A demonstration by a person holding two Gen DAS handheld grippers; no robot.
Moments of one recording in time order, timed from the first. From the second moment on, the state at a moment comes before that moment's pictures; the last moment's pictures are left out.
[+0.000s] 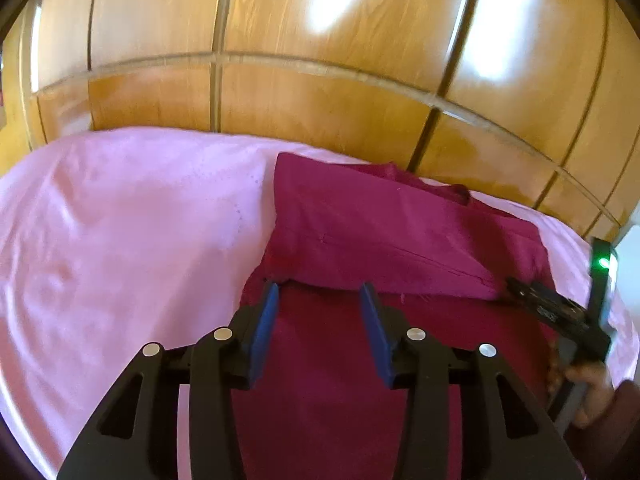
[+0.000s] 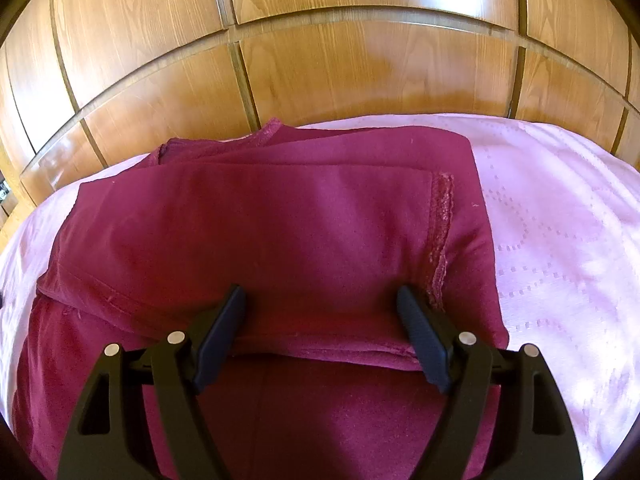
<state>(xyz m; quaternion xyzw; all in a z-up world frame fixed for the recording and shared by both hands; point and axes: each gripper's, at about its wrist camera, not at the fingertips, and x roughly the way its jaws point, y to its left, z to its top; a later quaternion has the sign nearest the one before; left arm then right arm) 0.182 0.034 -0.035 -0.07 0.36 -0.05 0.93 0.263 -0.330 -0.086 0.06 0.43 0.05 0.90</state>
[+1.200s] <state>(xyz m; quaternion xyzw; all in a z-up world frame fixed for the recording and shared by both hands) 0.074 0.074 -0.061 -0.06 0.39 -0.05 0.92 0.098 -0.344 -0.055 0.02 0.50 0.09 0.86</state>
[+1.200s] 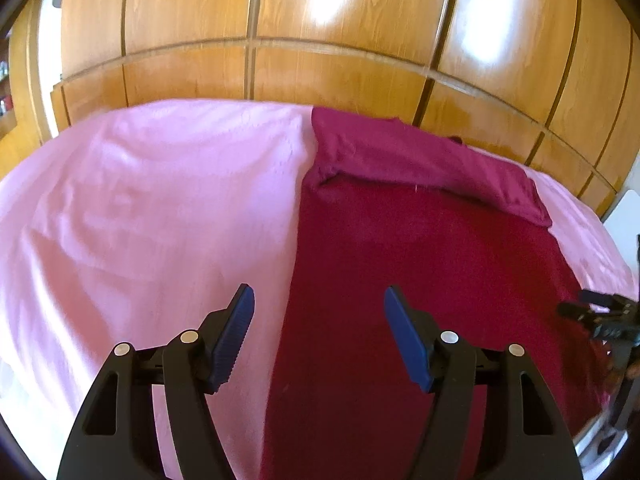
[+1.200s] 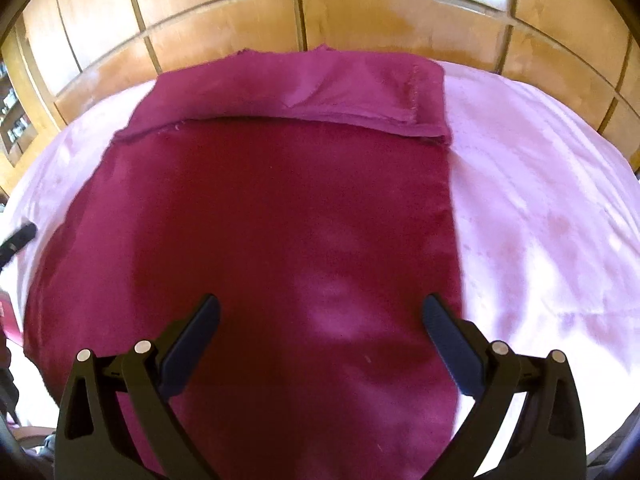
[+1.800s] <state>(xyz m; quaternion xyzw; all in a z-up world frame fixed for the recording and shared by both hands) 0.014 0.086 -0.096 -0.07 0.47 -0.15 0.87 0.013 -0.402 -0.055 0.10 0.56 0.13 0.81</state>
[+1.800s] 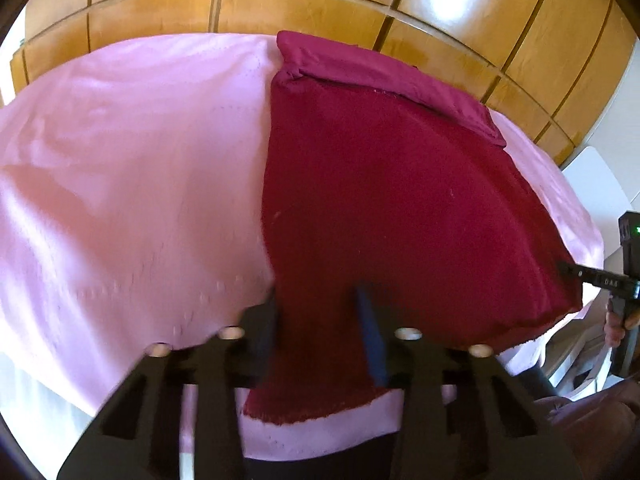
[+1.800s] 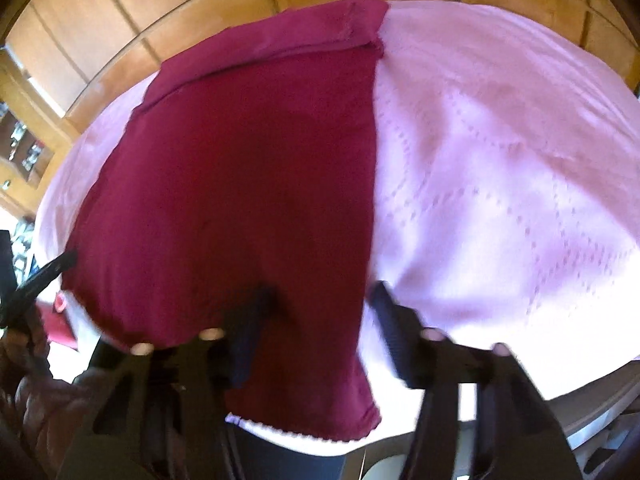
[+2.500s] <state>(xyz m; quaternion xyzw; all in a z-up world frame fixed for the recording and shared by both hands) 0.168 0.089 -0.027 -0.24 0.41 -0.22 0.86 0.148 -0.422 -0.007 0.23 0.47 0.15 0.84</state>
